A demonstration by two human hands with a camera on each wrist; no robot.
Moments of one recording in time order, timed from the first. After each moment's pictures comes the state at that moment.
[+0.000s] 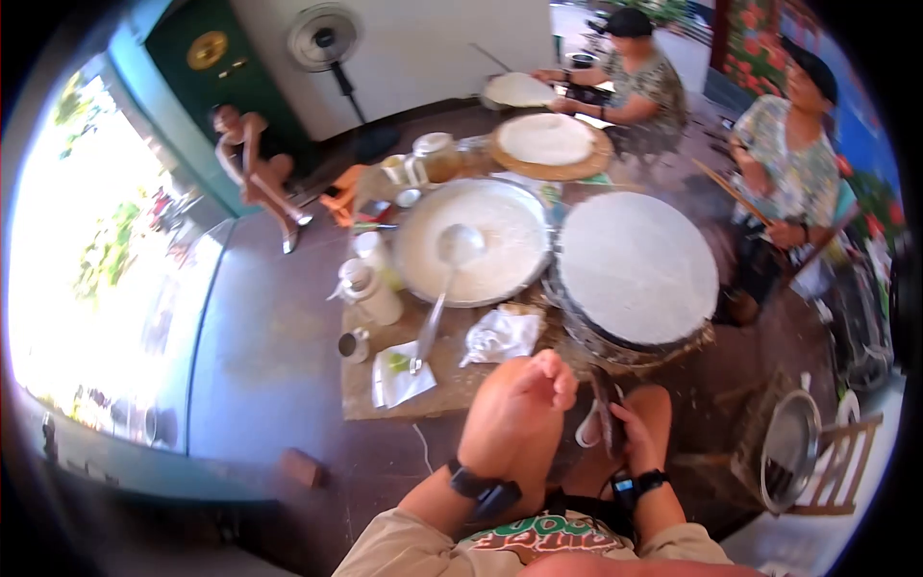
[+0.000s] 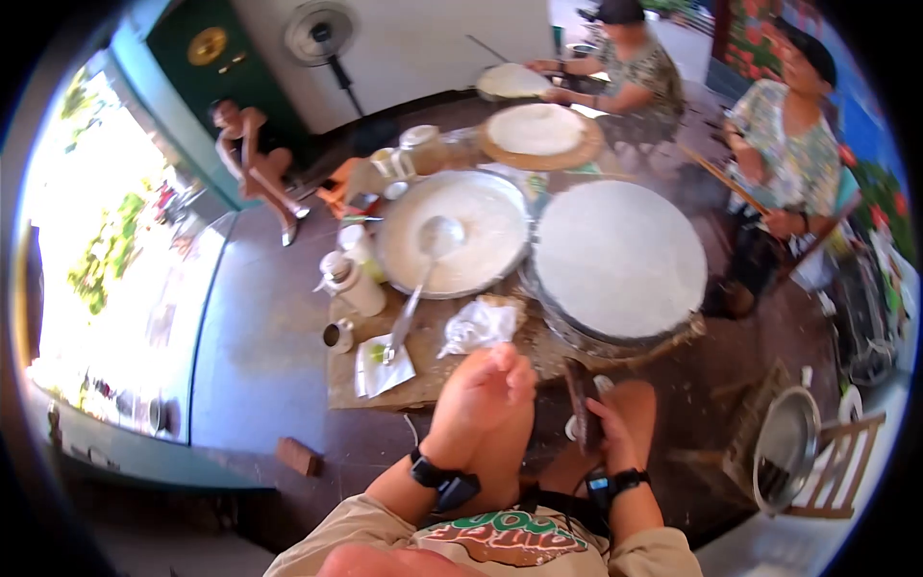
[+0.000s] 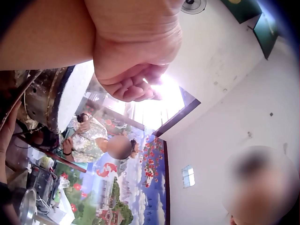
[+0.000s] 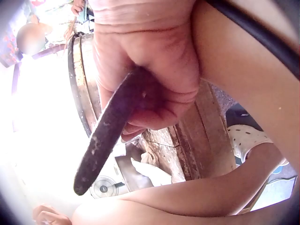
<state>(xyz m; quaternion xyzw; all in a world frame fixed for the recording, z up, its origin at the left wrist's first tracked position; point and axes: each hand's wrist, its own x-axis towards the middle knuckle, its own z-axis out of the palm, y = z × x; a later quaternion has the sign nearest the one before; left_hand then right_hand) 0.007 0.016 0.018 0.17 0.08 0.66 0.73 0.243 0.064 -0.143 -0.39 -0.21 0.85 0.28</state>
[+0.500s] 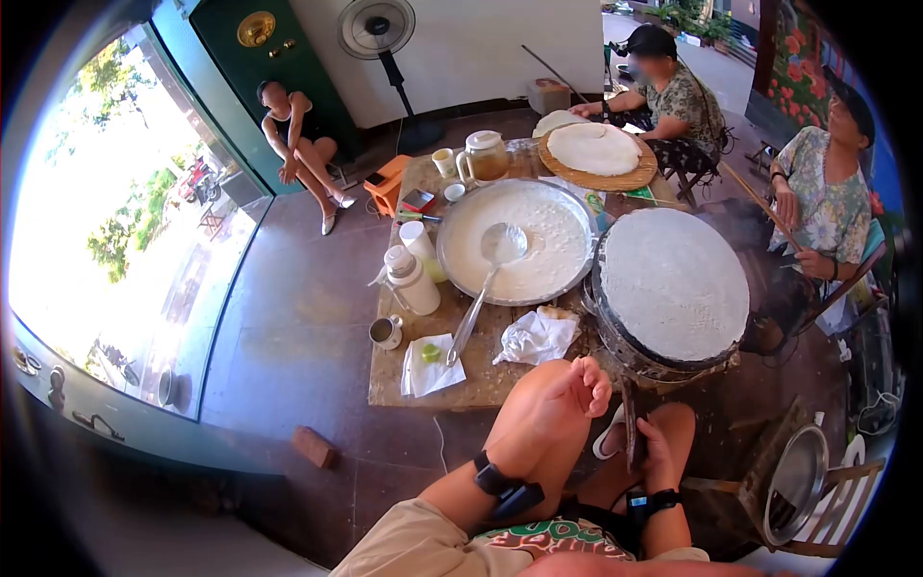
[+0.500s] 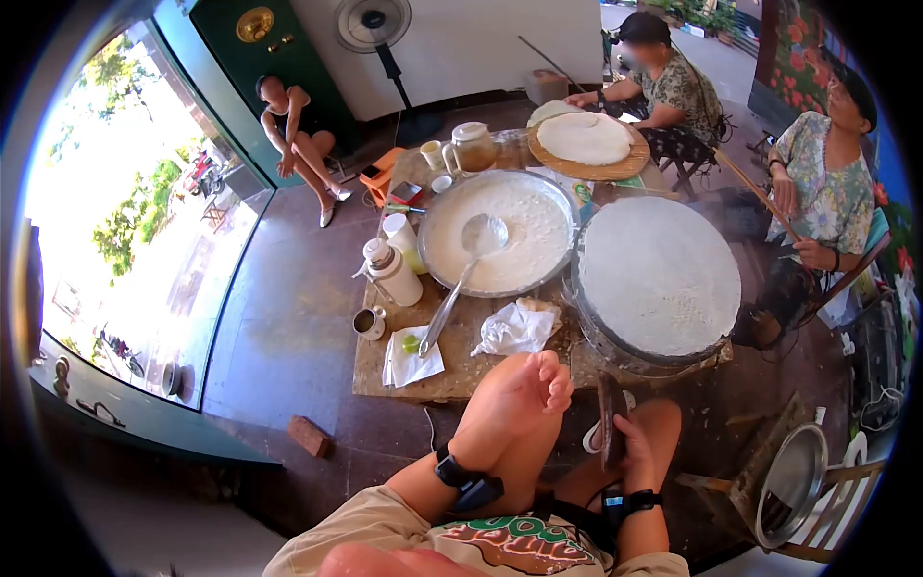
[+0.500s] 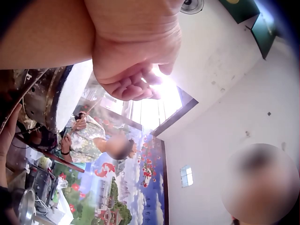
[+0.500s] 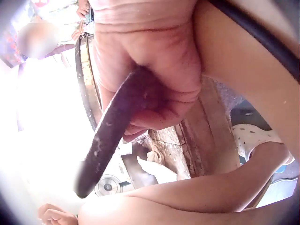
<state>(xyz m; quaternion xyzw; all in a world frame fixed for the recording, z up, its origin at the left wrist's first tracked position) 0.007 0.019 0.005 0.18 0.04 0.64 0.74 0.244 0.061 -0.149 -0.36 -0.21 0.85 0.32</state>
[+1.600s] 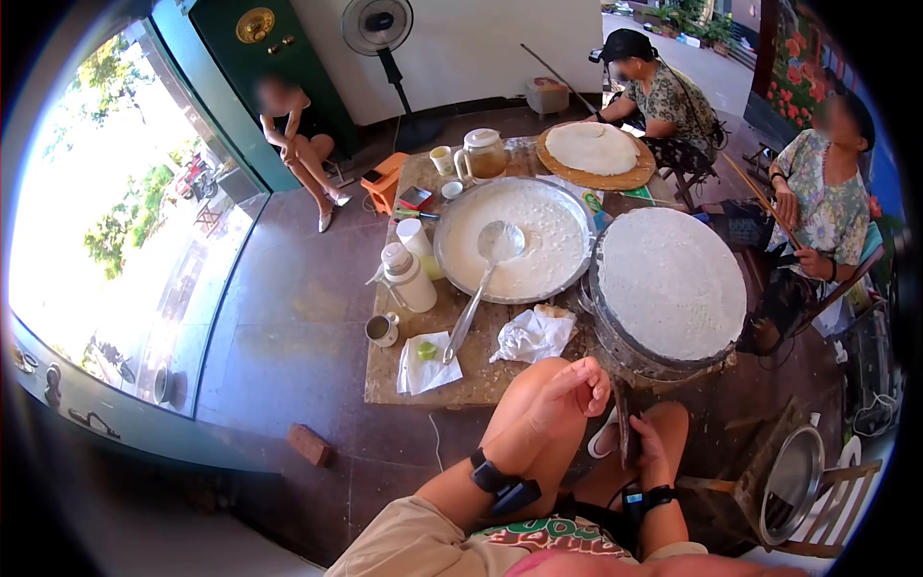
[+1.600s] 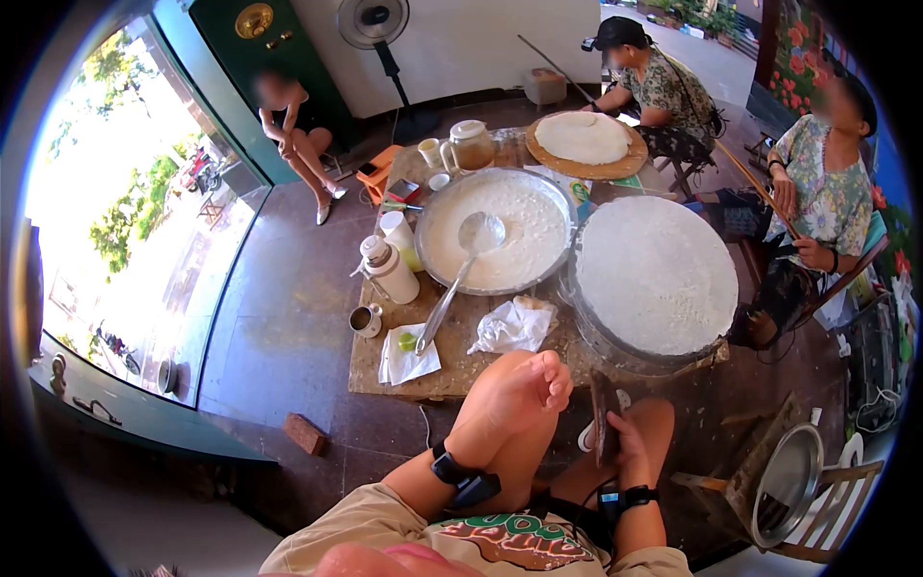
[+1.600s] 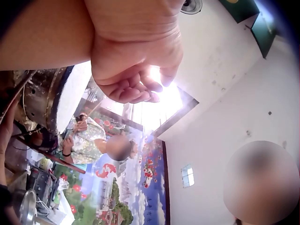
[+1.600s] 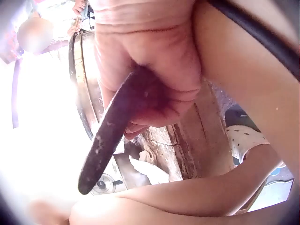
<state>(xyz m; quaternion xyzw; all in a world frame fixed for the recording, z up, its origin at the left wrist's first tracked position) 0.007 0.020 0.002 0.19 0.09 0.64 0.74 0.240 0.063 -0.141 -0.36 -0.23 0.86 0.30</state>
